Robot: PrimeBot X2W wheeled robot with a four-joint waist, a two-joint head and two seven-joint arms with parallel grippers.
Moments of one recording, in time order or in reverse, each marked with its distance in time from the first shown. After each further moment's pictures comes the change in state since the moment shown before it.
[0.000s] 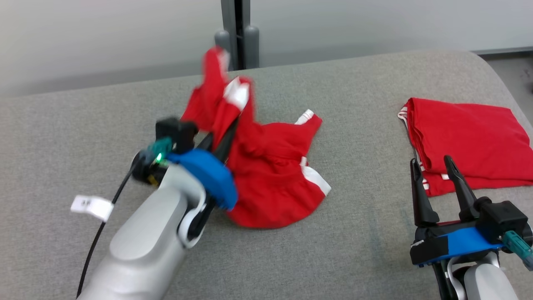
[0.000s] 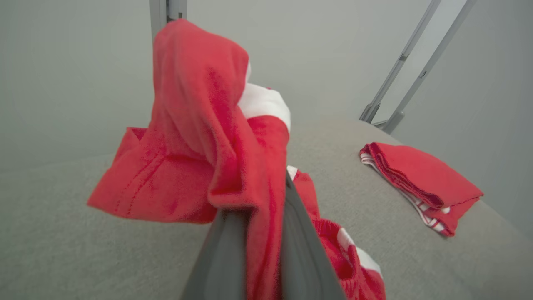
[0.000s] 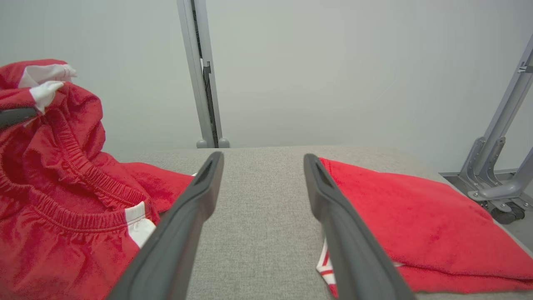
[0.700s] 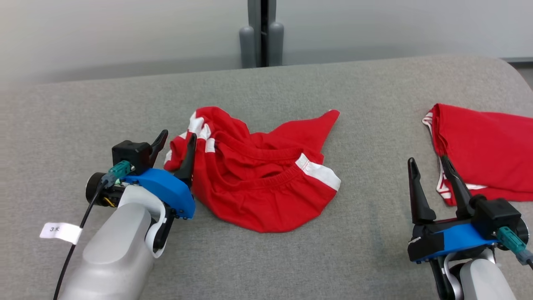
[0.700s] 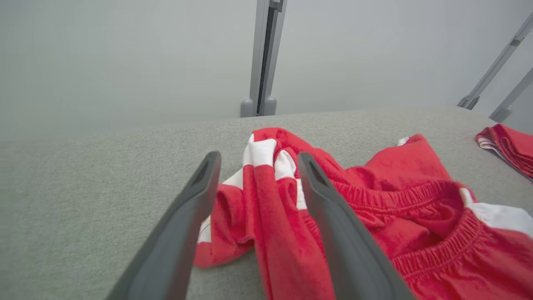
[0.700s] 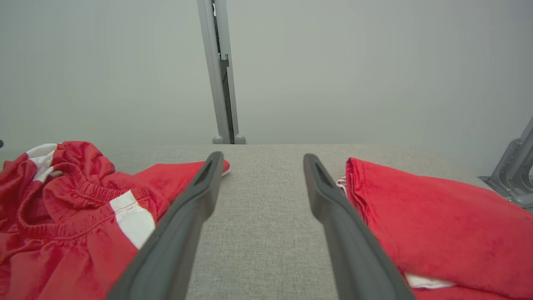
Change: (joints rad) left arm 0.011 0.051 0.028 0.319 0.068 -0.012 -0.188; right arm -0.038 0.000 -0.003 0.085 -0.004 0.000 -0.035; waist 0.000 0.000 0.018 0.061
